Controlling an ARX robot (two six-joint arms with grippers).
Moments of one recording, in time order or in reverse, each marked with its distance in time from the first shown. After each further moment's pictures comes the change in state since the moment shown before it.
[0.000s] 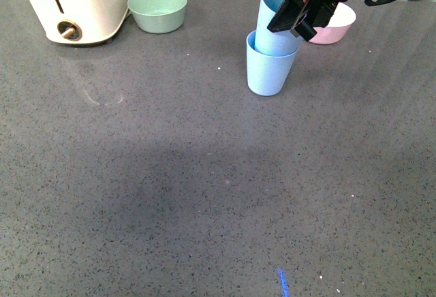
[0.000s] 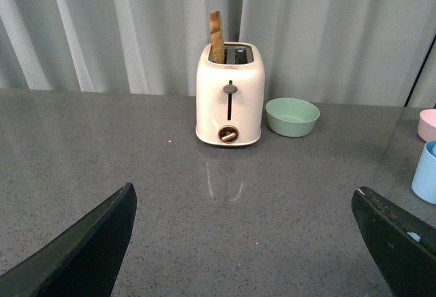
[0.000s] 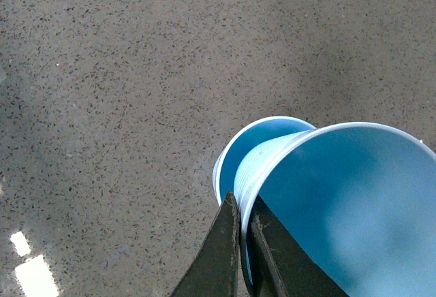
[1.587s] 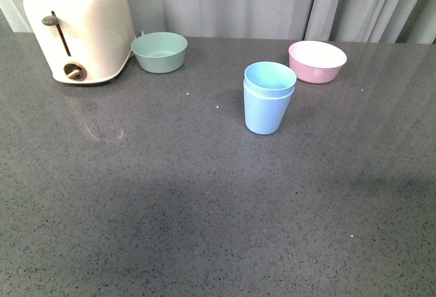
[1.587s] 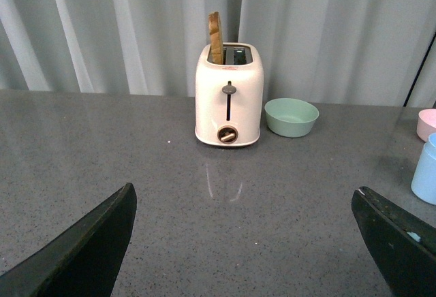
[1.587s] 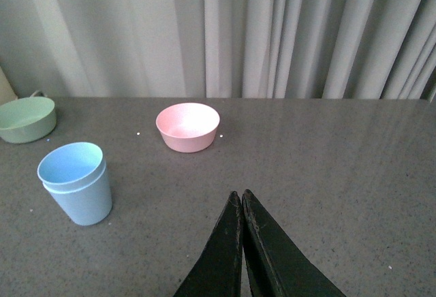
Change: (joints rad) left arm 0.000 0.000 0.000 0.000 0.000 0.000; right arm -0.312 -1.159 -1.354 1.069 0.319 0.789
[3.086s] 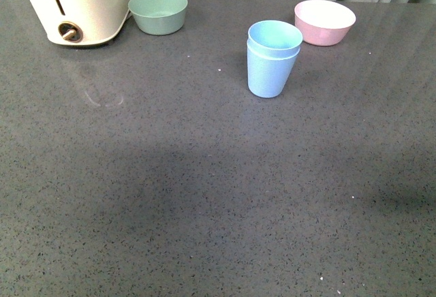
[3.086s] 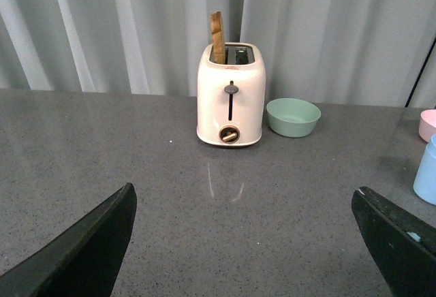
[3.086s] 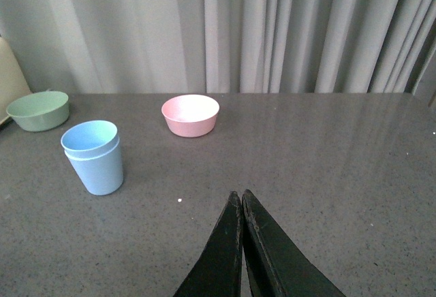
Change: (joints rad) left arm 0.000 0.000 0.000 0.000 0.000 0.000; right arm -0.002 -0.698 -0.161 -0.507 0.000 0.000
